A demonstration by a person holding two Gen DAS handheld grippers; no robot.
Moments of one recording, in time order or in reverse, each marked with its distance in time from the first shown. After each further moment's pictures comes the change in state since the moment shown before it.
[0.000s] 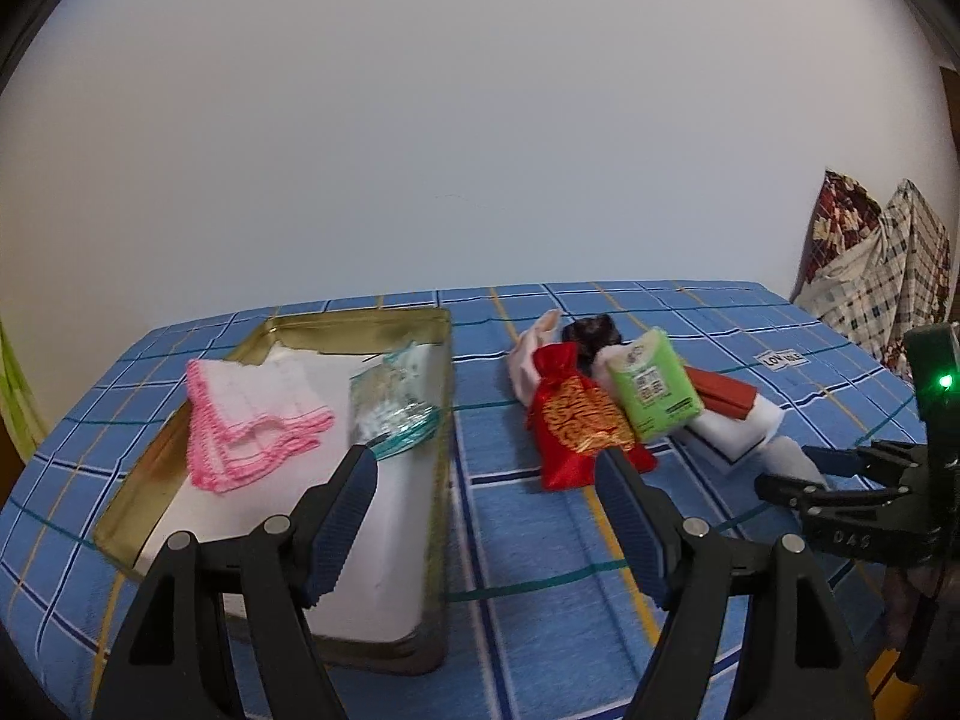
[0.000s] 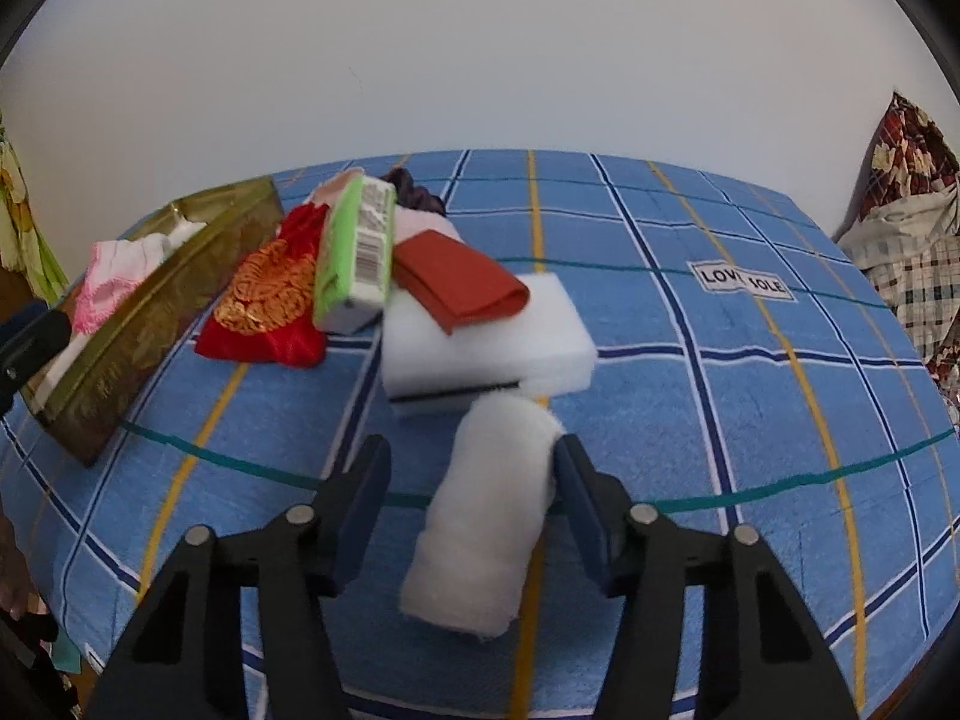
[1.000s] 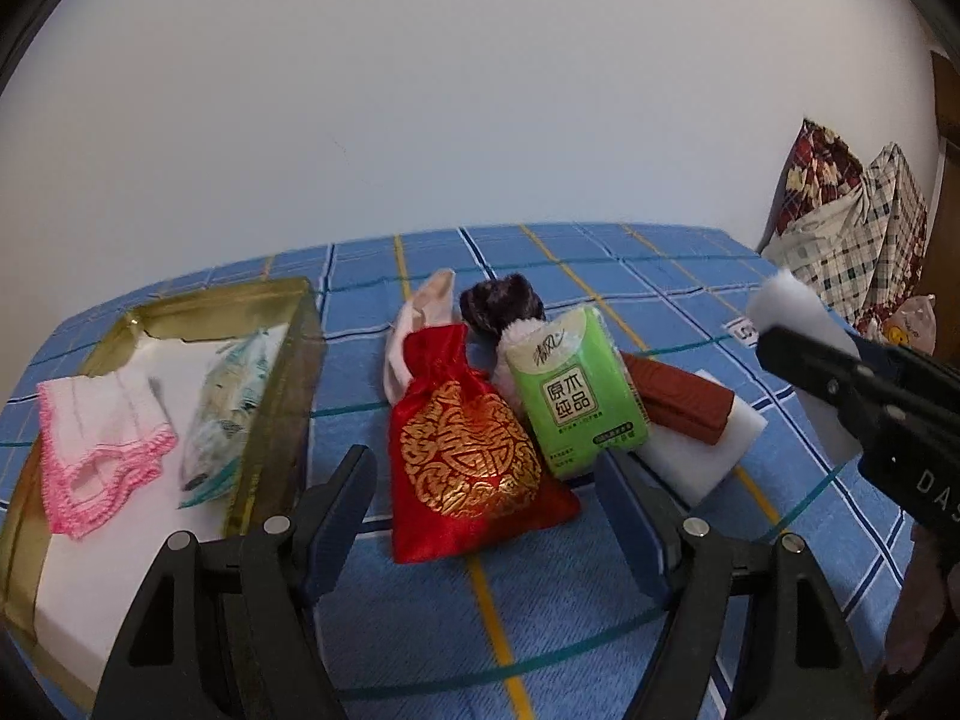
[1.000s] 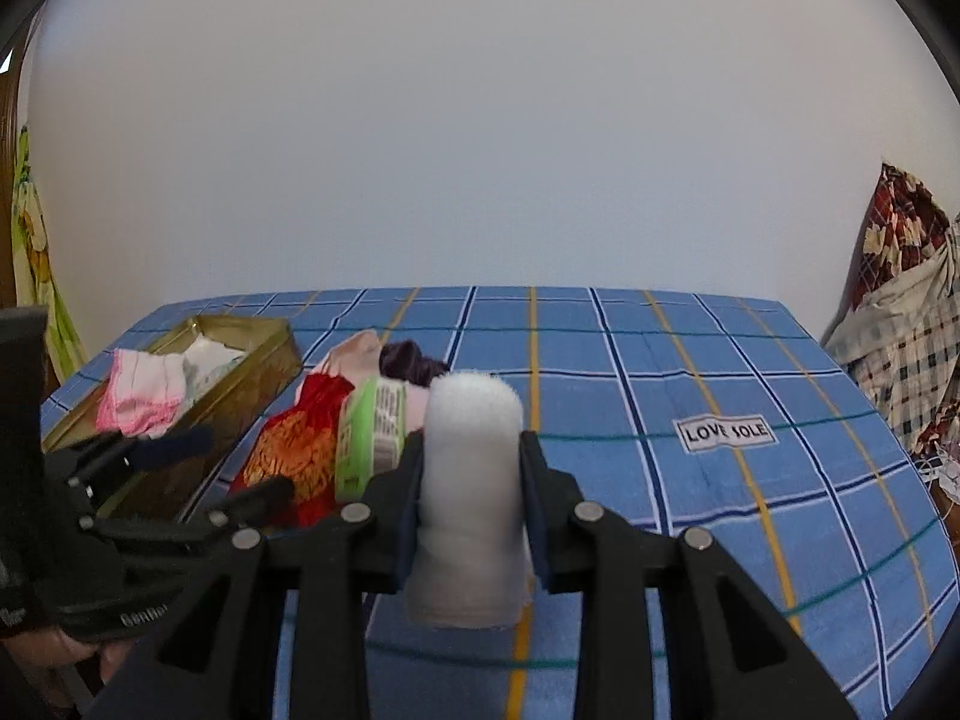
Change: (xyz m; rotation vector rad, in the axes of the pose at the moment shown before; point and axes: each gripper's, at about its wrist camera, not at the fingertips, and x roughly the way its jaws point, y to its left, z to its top) left arm 0.082 -0.052 0.024 0.027 0.181 -0.126; right arm -0.033 0.006 0.054 -0.008 -0.266 0.008
